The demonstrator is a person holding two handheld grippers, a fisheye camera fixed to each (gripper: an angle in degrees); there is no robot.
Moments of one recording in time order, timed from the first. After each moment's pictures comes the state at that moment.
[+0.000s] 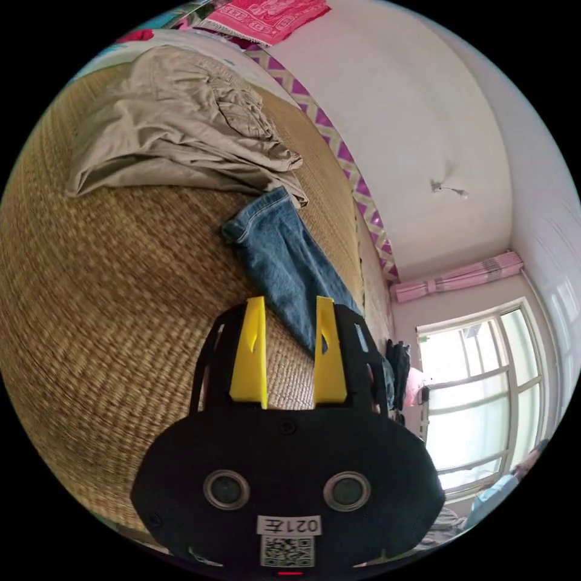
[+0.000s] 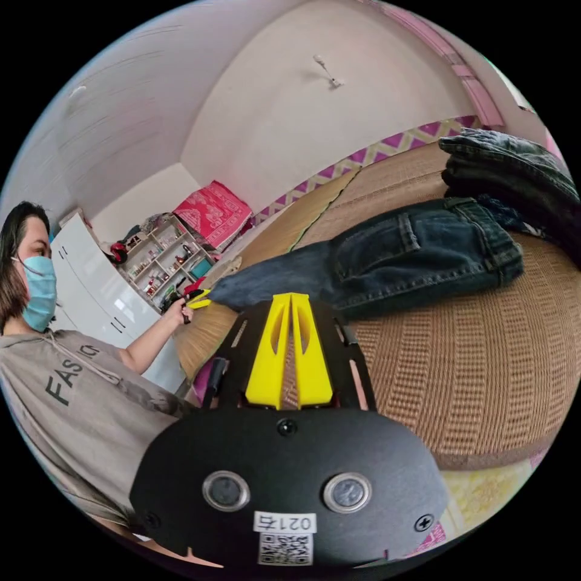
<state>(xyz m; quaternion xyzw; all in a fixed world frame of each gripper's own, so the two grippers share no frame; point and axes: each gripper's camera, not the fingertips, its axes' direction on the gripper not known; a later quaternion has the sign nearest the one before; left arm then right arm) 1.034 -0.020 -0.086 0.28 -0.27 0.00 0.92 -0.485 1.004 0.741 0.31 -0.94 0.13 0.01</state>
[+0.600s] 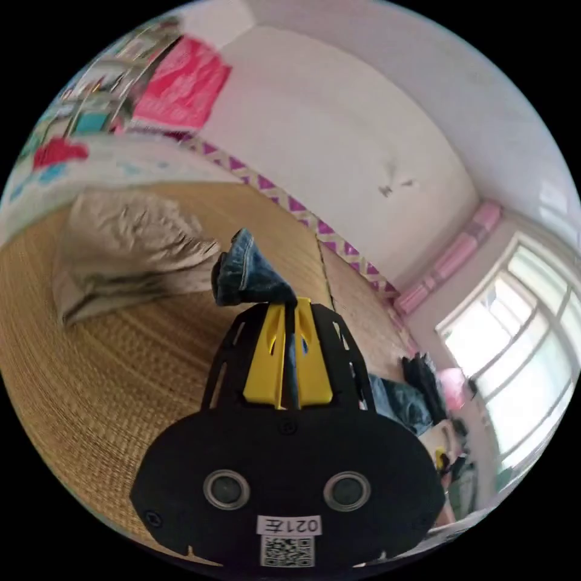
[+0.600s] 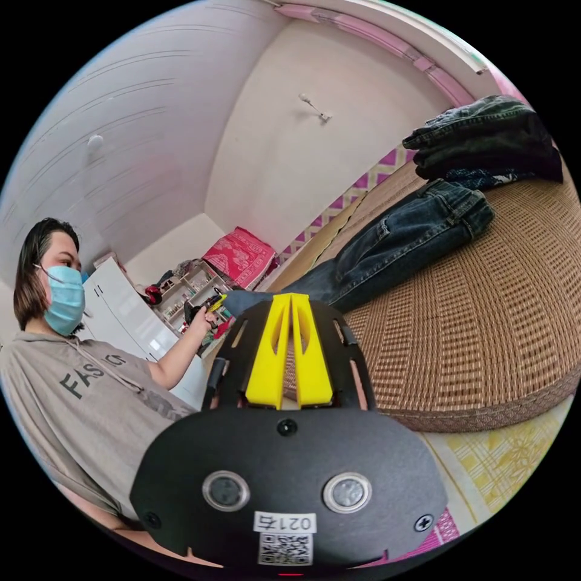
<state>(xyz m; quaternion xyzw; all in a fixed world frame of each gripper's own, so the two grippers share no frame) 1.402 -0.009 0.039 0.37 -0.35 0.21 0.83 -0.593 1.078 0.829 0.27 -0.93 0.21 -0.10</state>
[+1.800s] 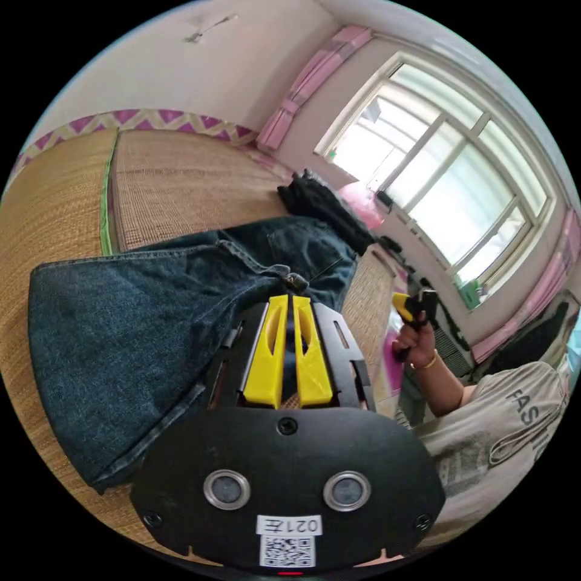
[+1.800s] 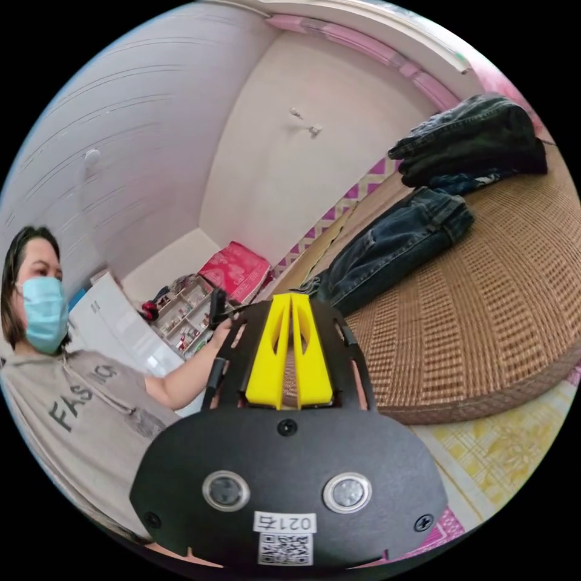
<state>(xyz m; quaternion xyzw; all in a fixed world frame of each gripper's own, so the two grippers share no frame) 1.486 -0.149 0.567 -0.08 -0.23 0.40 0.89 -0.600 1.099 0.887 0.26 -0.93 0.24 -0.11</state>
